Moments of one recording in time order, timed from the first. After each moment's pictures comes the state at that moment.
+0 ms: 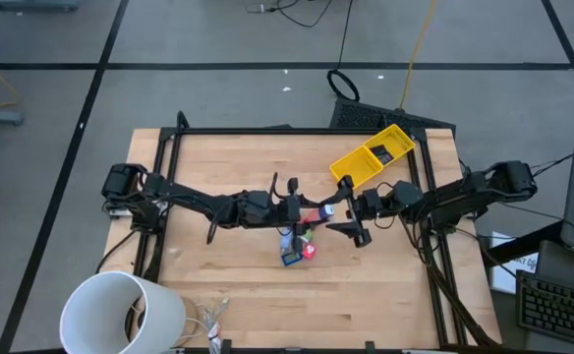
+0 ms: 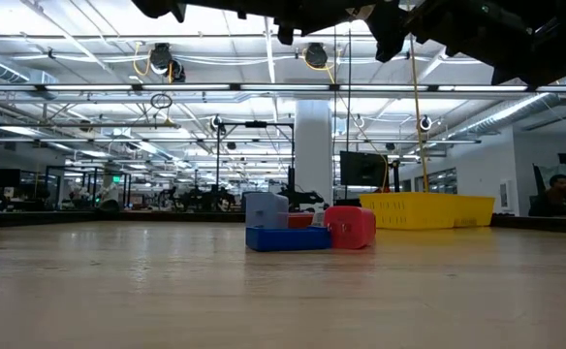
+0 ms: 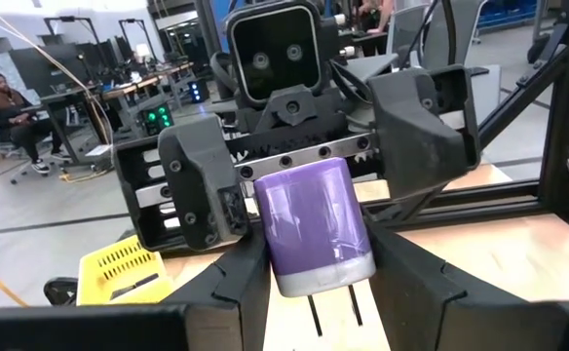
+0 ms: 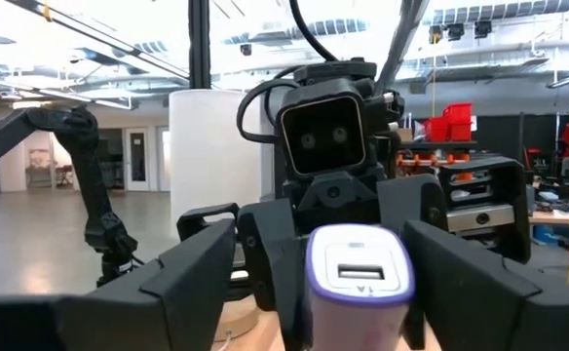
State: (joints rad) left arm -0.12 1.74 1.12 0.60 -0.19 0.19; right arm 0.04 1.34 0.39 1.22 -0.18 0.06
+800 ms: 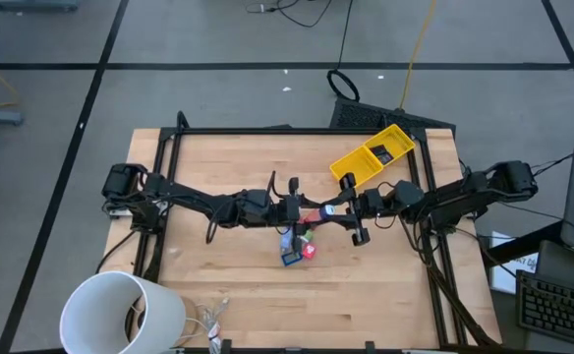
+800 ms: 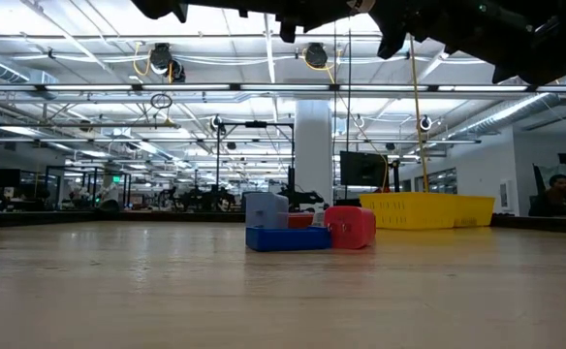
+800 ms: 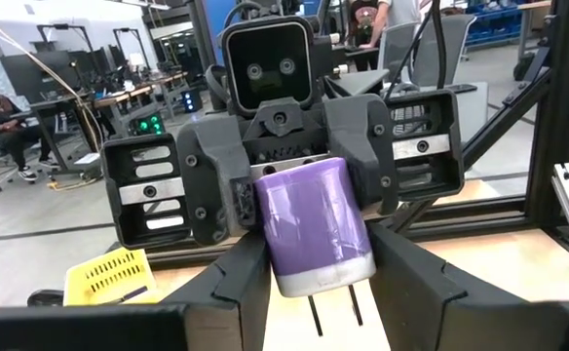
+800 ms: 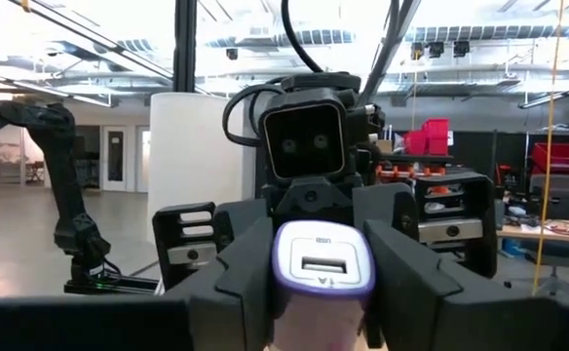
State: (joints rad) left arm -0.12 1.74 1.12 0.64 -0.16 0.18; right arm 0.04 1.34 0.39 1.21 -0.13 0.00
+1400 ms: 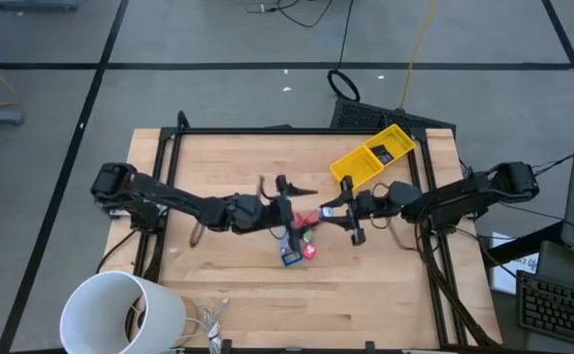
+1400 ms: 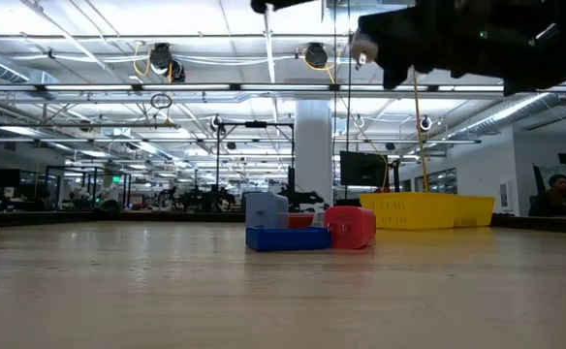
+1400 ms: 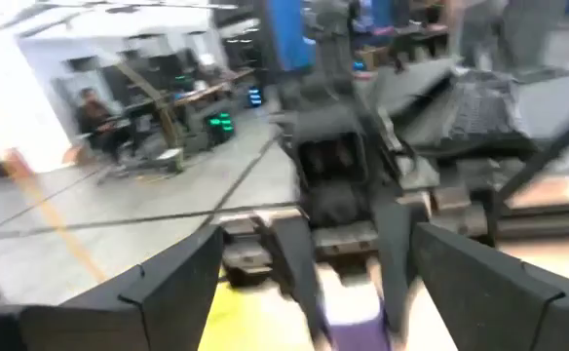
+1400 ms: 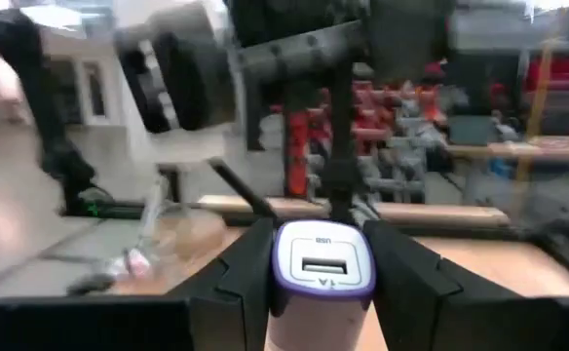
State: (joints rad) left arm -0.20 1.65 1.13 0.50 -0.43 0.23; right arm 0.01 1.27 0.36 1.08 -0.14 0.02
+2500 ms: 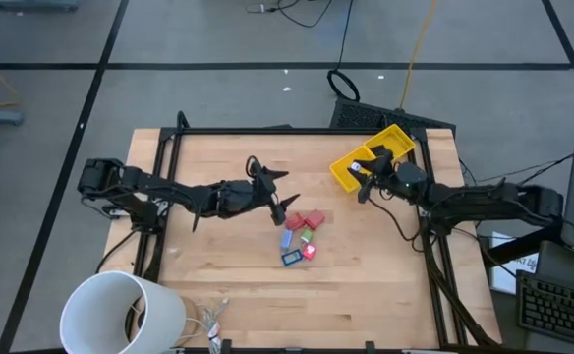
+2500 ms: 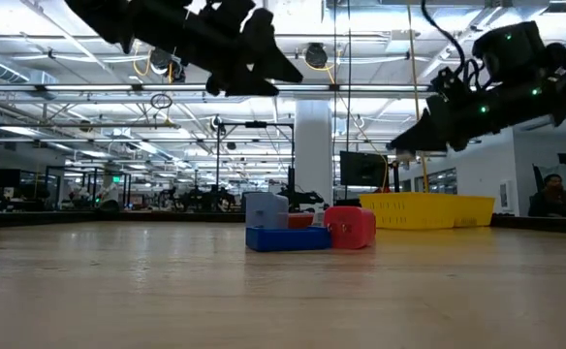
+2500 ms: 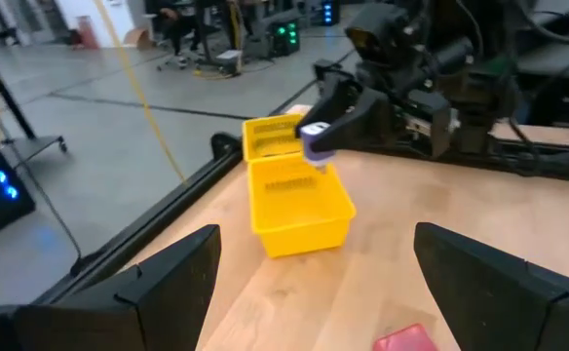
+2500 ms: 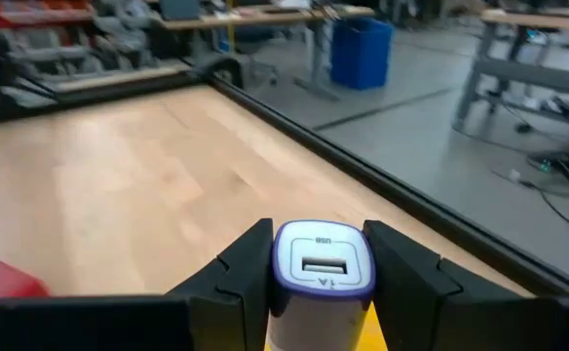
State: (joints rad) left arm -0.03 1.53 0.82 0.50 -0.47 -0.03; right arm -0.42 0.96 0.15 0.63 0.18 0.04
